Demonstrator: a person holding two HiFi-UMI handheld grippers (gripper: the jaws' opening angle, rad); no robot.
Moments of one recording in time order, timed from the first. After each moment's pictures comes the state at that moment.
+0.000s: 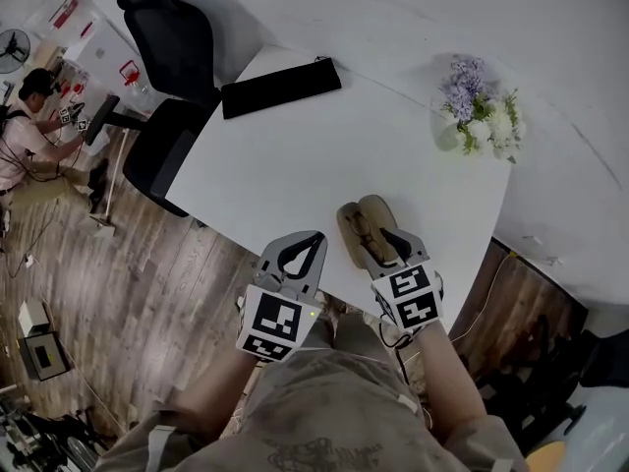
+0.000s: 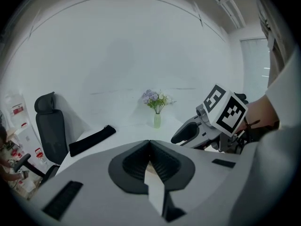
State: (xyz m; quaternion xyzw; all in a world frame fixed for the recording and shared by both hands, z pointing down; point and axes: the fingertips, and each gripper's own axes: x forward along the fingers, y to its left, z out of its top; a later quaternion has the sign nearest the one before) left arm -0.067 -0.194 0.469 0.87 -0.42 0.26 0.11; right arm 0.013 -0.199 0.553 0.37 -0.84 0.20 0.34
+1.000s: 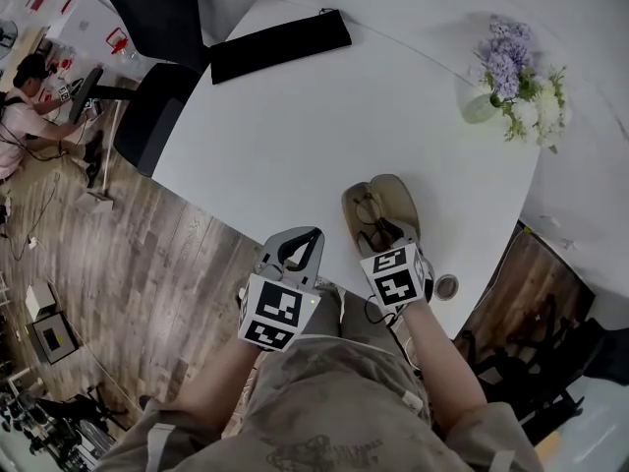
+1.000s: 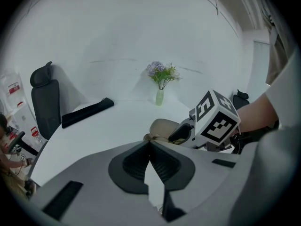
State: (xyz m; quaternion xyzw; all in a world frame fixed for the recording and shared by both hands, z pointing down) left arm -0.086 -0.187 0.572 0.84 -0.40 0.32 0.20; right arm 0.002 -0.187 0.686 0.36 -0.78 0.27 0.43
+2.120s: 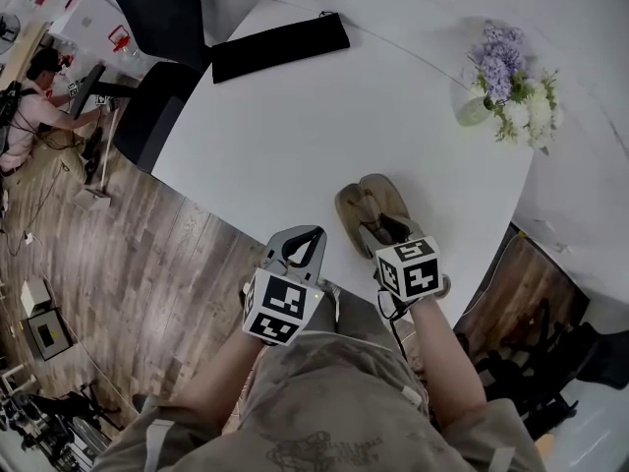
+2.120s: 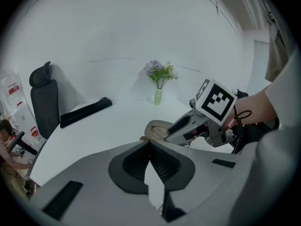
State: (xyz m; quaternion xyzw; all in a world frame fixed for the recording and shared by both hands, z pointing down) left arm -0.074 -0.183 0.577 0.83 -0.40 0.33 0.20; right arm 0.015 -0.203 0.658 0.36 -0.80 0.34 0.34
